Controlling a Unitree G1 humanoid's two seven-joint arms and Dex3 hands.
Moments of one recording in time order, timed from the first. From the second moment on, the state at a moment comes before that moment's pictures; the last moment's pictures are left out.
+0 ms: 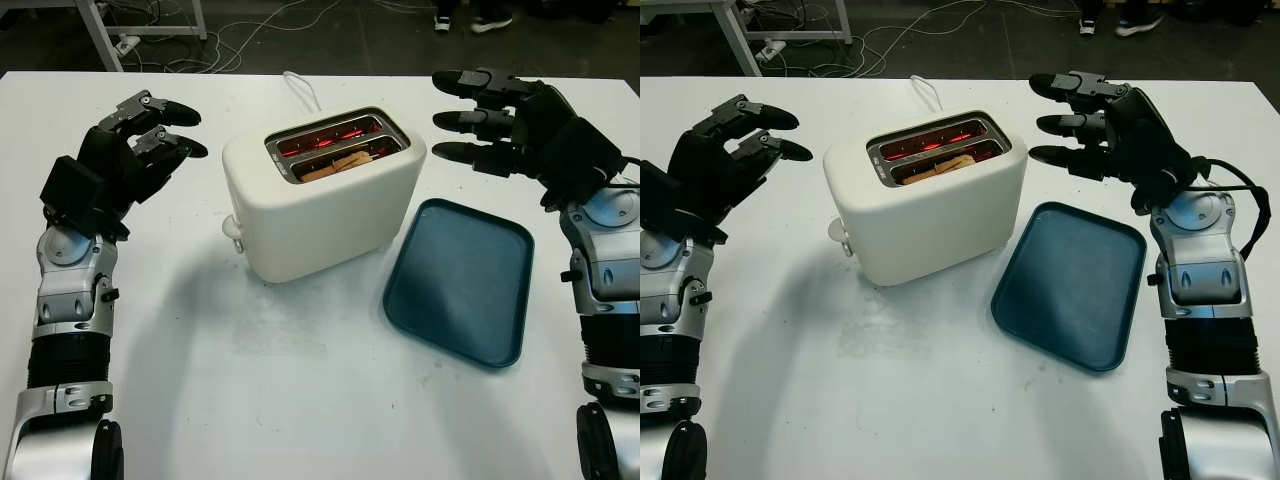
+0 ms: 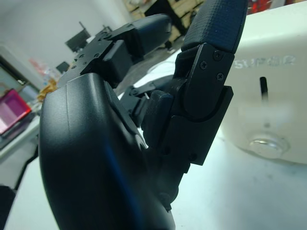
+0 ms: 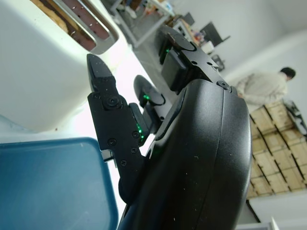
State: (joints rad) left arm -0.47 0.36 0.22 0.26 -0.20 -0.16 -0.32; right arm -0.57 -0.51 -0.08 0.08 0.02 0.15 0.39
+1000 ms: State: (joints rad) left arm -0.47 0.36 0.22 0.29 -0.12 -0.24 -0.25; right arm -0.98 -0.50 0.04 0.31 -0.09 -0.07 0.44
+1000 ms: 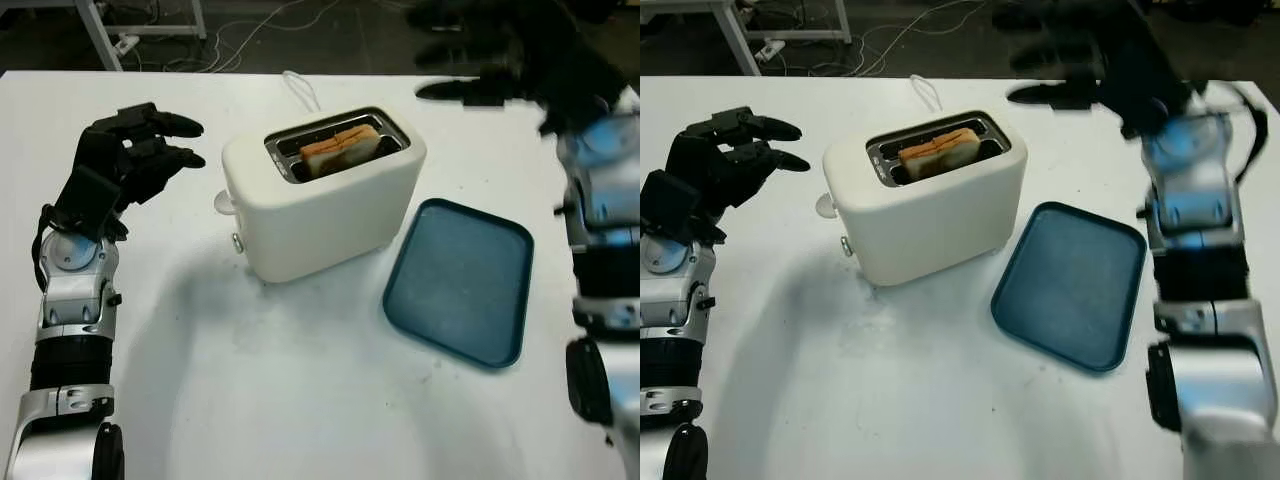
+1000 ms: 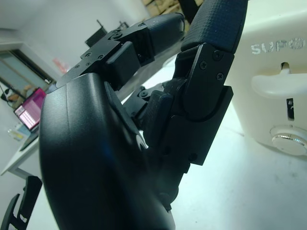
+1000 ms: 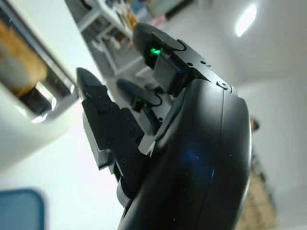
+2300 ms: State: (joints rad) left arm -0.47 0.35 0.22 0.31 -0.12 -0.26 -0.22; right arm -1.11 -0.42 0.35 0.60 -0.46 -0.42 0.43
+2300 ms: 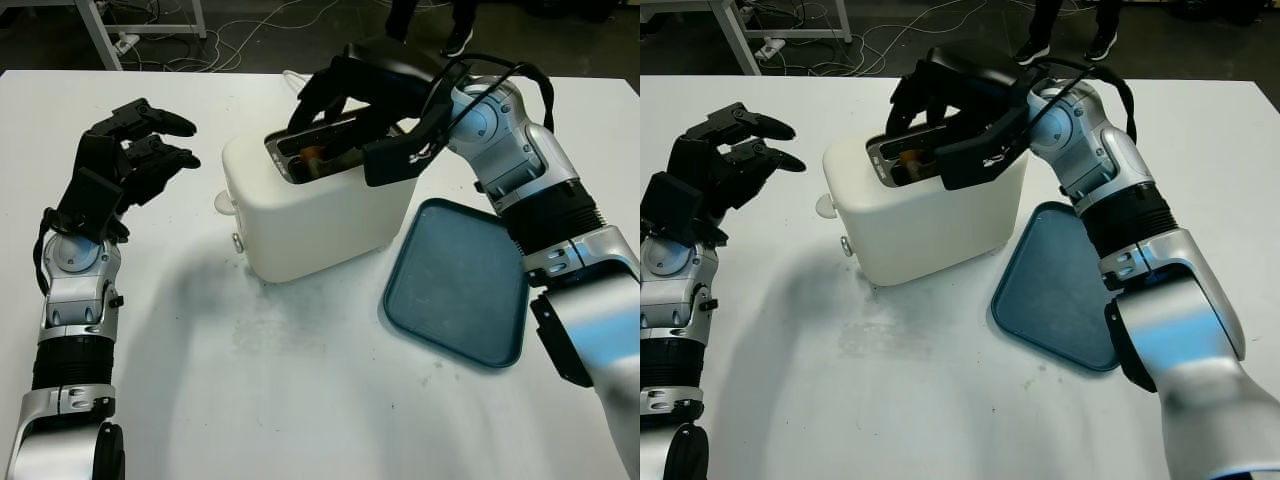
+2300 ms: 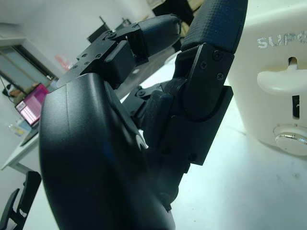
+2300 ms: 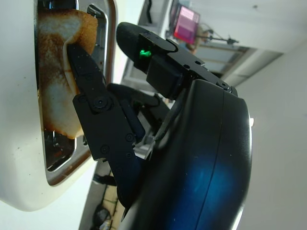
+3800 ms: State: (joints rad) left arm -0.47 0.35 0.22 0.31 -0.12 -0.26 -0.22; right arm -1.11 -0.53 0.24 0.41 -0.45 -0.30 0.52
